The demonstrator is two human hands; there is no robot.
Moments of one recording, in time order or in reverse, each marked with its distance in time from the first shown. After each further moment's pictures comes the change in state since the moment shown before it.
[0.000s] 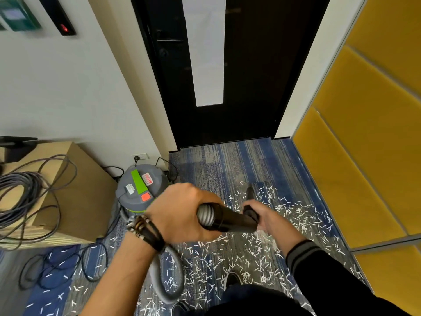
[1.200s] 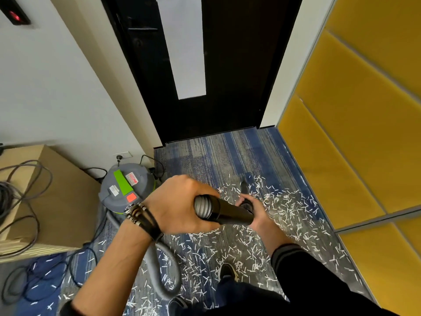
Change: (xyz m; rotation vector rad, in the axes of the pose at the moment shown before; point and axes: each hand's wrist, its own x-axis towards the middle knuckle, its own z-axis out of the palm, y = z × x) left_hand 0.044 -0.007 0.004 -0.132 -0.083 0.085; right_hand 0.025 0.025 -0.026 0.804 -0.147 -0.029
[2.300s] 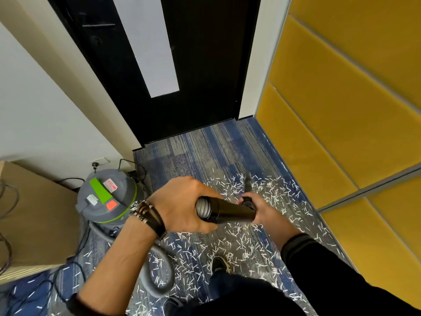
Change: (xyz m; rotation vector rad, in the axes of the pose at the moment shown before) left_hand 0.051 0.029 0.029 0.036 -0.181 0.072; right_hand -0.031 -0.053 -0.046 -0.302 0.188 -0.036
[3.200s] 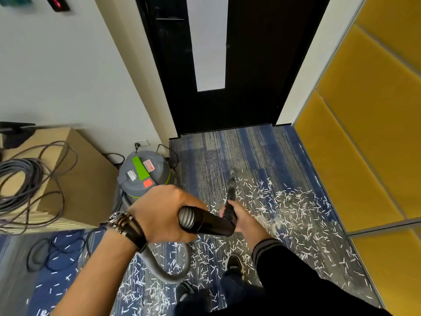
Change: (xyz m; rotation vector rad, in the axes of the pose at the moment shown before) left_hand -0.148 -0.040 0.007 0.090 0.080 -0.231; right_hand 0.032 0.127 0.118 -0.046 0.008 0.143
